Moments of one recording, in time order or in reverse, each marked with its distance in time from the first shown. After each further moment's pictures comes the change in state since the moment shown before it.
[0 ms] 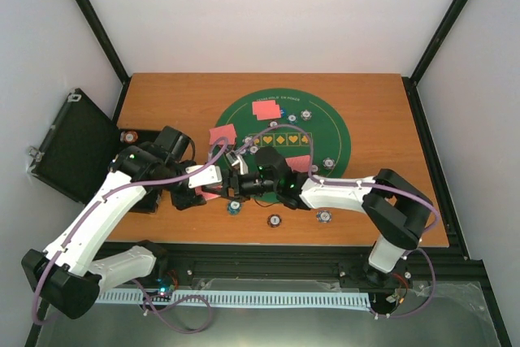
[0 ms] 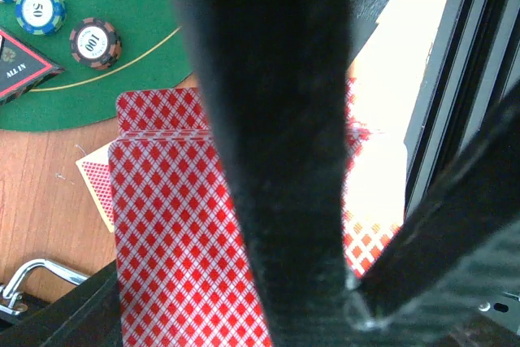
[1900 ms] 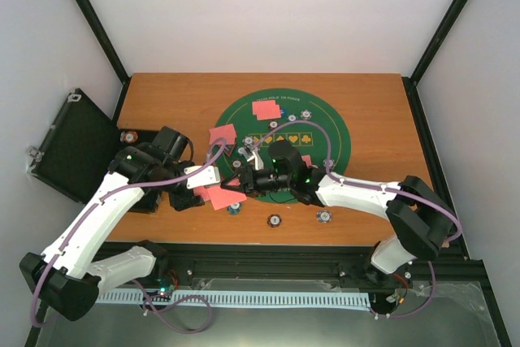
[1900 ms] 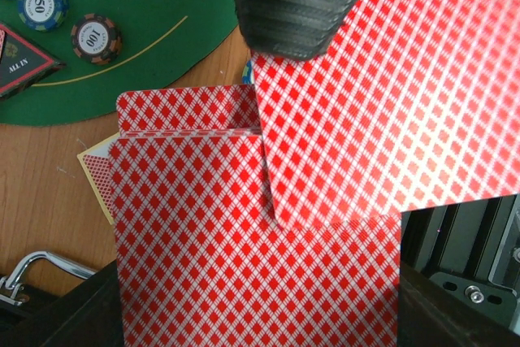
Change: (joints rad) left arm 0.000 -0.011 0.013 -0.029 -0.005 0.001; right arm -0.079 -0.114 -0.037 -0.163 -0.027 -0.037
